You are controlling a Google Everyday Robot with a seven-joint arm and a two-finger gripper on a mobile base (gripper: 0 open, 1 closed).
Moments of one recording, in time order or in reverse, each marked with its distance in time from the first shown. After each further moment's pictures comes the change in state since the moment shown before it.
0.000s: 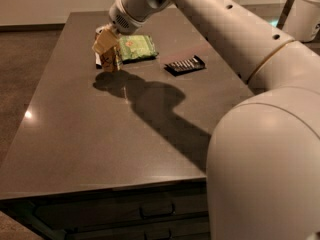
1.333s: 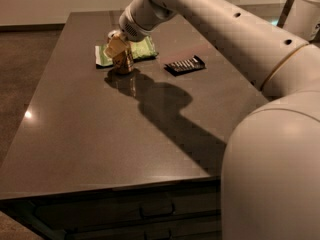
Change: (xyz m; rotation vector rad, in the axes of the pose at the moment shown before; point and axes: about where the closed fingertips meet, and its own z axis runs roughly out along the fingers) arm 0.030 -0.017 0.002 0.087 0.020 0.029
